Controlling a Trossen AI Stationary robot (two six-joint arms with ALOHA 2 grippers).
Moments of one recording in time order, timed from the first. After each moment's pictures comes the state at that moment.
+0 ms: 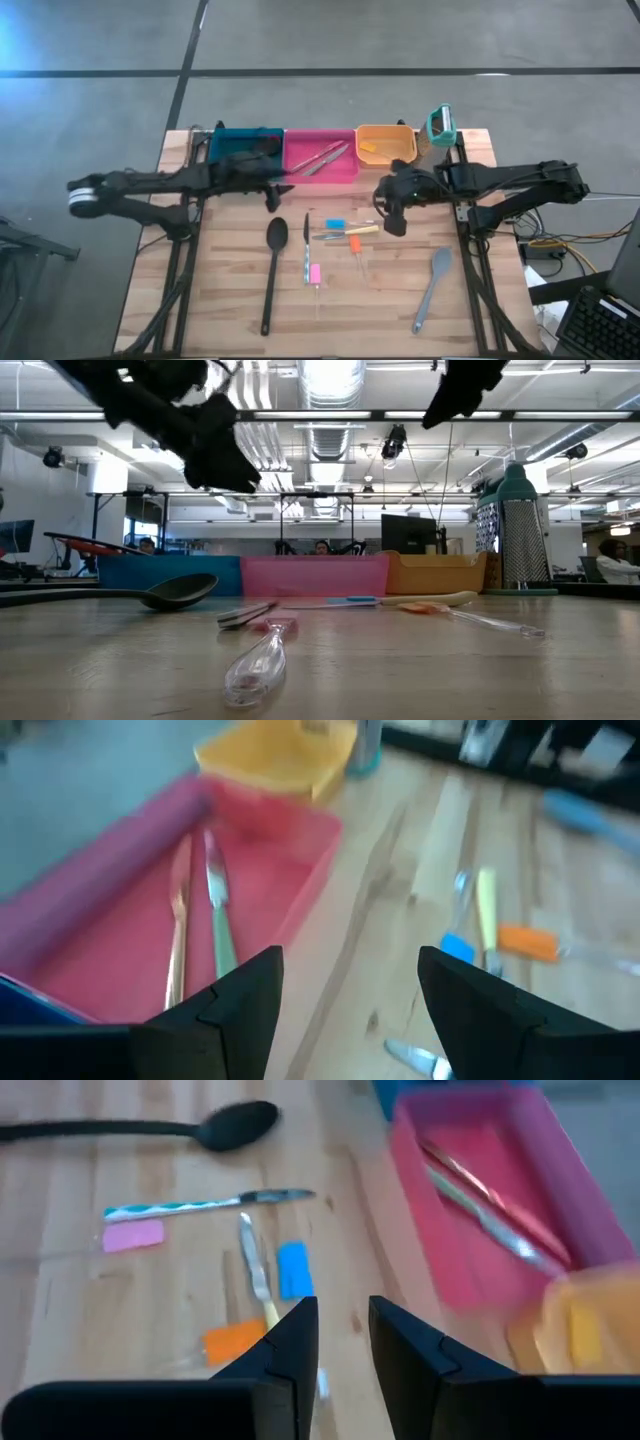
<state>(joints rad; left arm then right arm) 0.30 1.07 0.63 0.00 -0.04 -0.12 0.05 1.21 1.12 -0.73 0.19 0.13</state>
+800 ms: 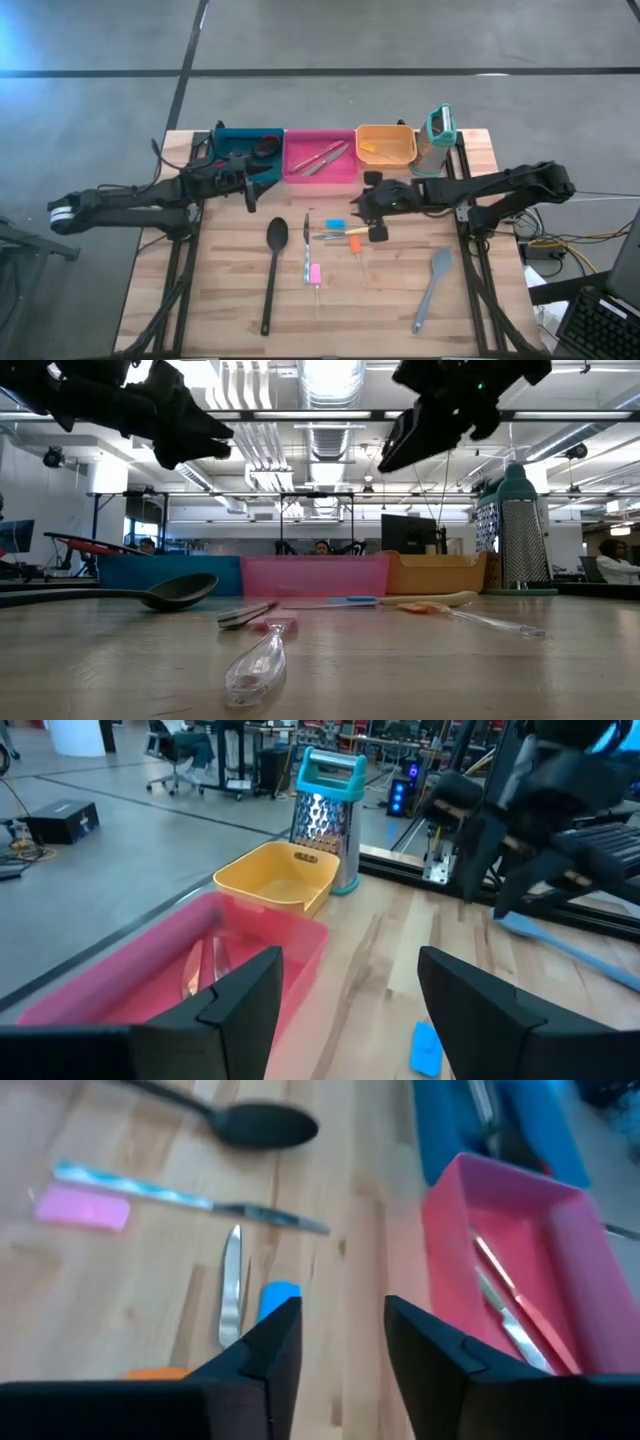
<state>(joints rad) 0.30 0.73 0.42 0.21 -0.04 -0.11 0.03 1.36 0.91 -0.26 0.16 -0.22</state>
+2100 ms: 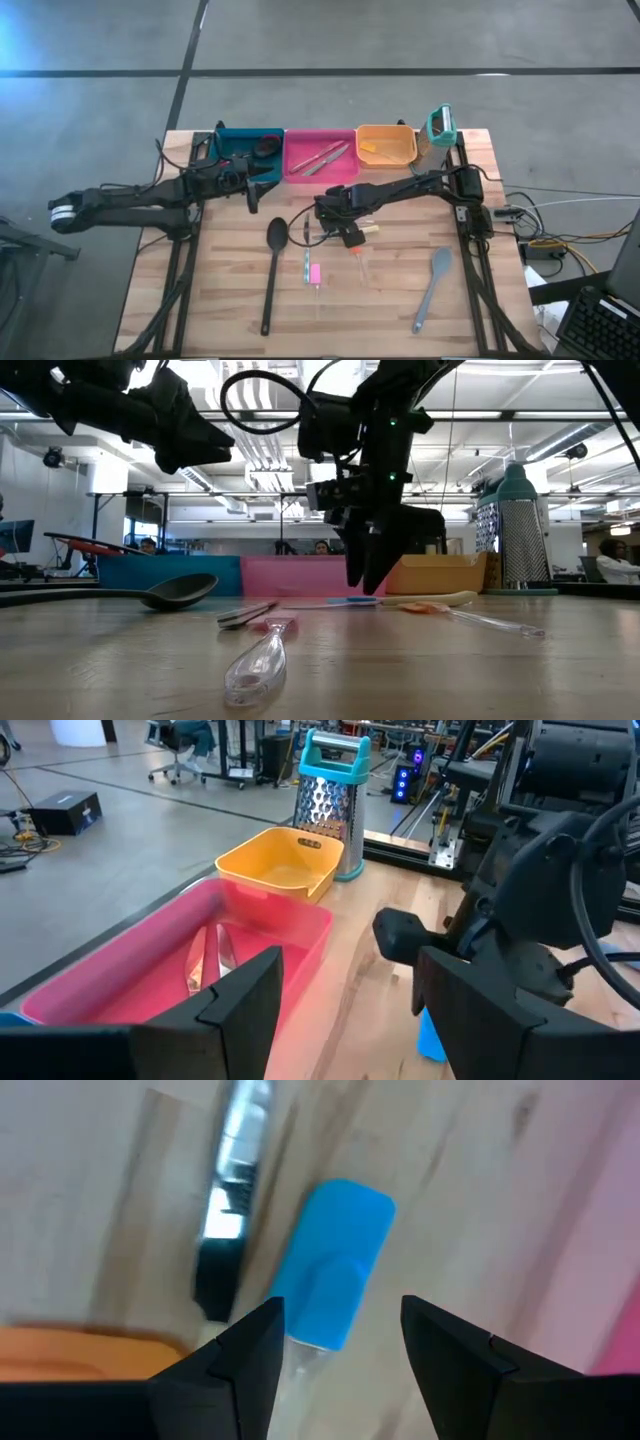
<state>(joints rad) 0.30 0.75 0.41 0.20 -0.05 -0.10 -0.02 2.05 1.45 -0.75 0.11 -0.37</state>
